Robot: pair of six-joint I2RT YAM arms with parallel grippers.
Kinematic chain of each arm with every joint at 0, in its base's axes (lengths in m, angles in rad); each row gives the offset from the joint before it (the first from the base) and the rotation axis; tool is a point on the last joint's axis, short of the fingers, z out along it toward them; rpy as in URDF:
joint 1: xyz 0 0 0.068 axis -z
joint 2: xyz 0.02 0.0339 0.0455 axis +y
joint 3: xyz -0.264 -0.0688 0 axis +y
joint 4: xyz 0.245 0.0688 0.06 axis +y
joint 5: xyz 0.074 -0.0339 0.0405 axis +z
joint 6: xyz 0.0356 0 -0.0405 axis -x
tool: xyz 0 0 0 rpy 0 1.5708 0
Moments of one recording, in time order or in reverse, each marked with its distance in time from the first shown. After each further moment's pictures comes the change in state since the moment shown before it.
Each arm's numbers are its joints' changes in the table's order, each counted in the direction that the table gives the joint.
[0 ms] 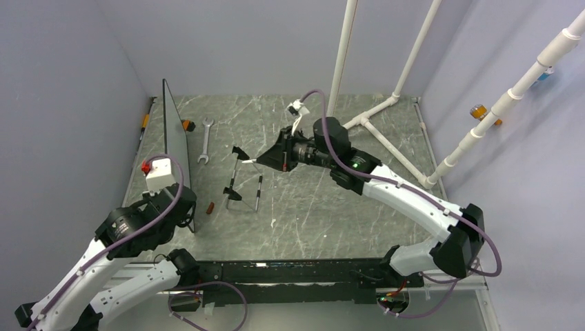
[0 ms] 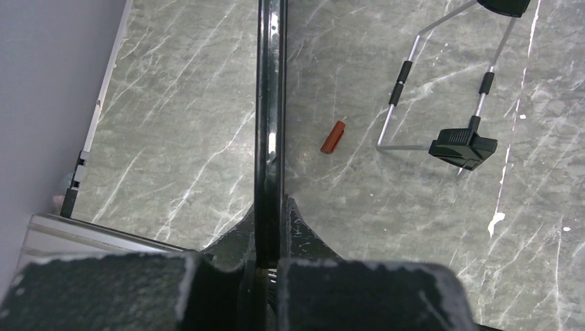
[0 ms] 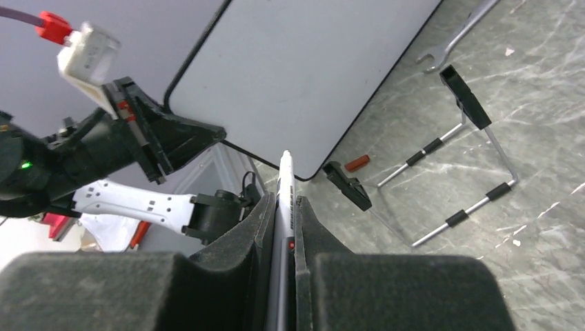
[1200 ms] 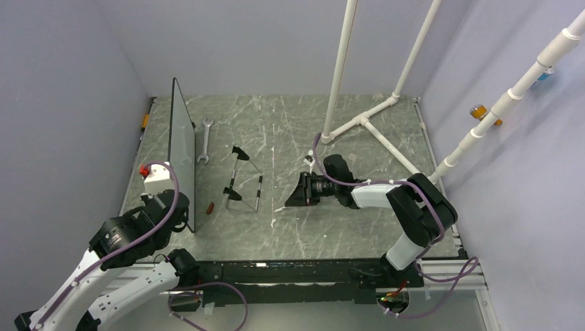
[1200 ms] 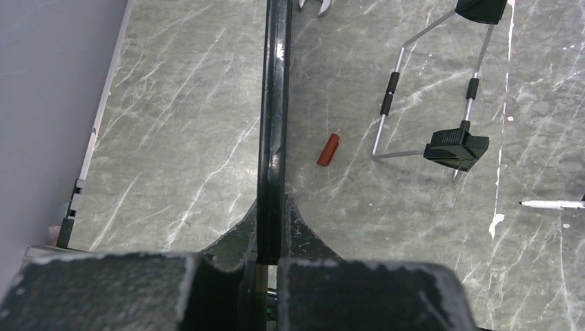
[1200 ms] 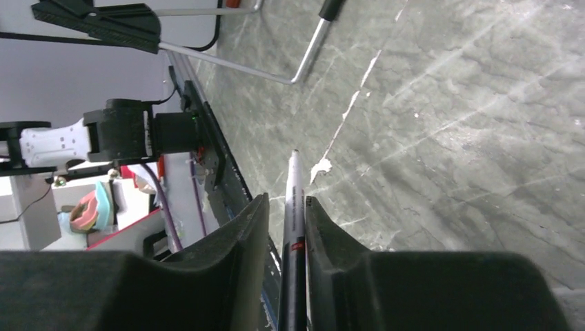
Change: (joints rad) left arm 0.000 -0.102 0.060 -0.089 0.001 -0.121; right arm 0.241 0.293 0.592 -0.483 0.411 -0.153
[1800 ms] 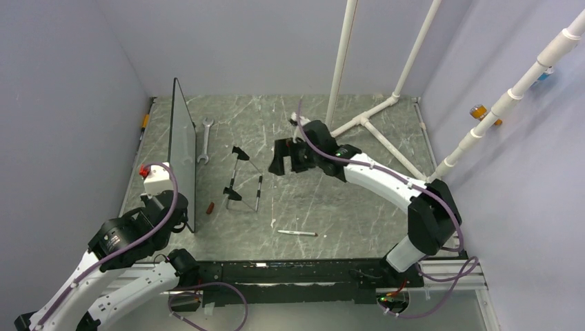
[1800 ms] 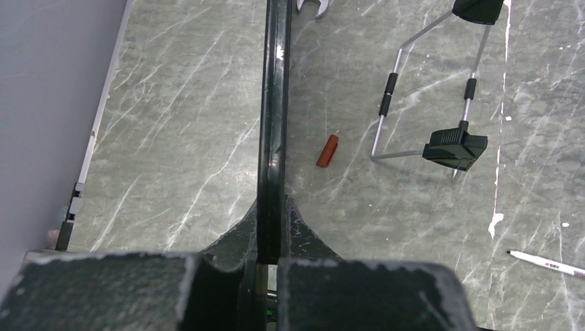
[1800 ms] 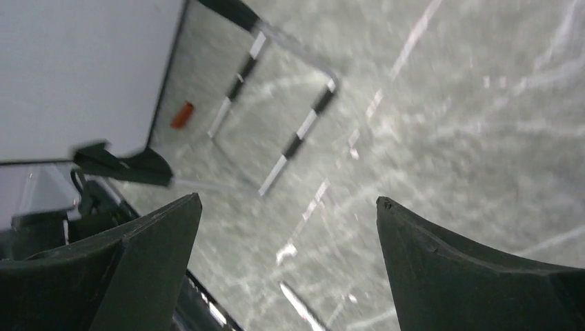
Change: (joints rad) left arm 0.000 -0.013 0.006 -0.011 -0.002 -0.016; right arm -0.087 -0.074 -0.467 0.618 -0.493 0.257
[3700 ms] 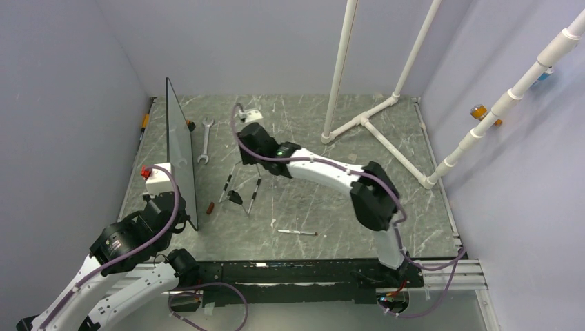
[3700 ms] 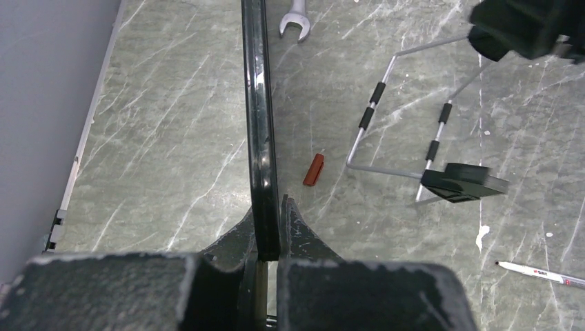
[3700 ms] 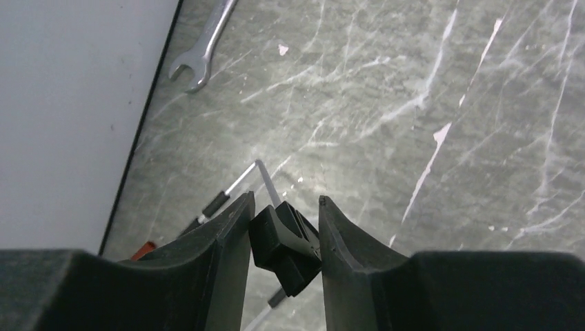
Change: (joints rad) left arm -0.005 -0.052 0.063 -0.125 -0.005 -0.078; right arm -0.295 0.520 -0.661 0.069 -0.633 0.106
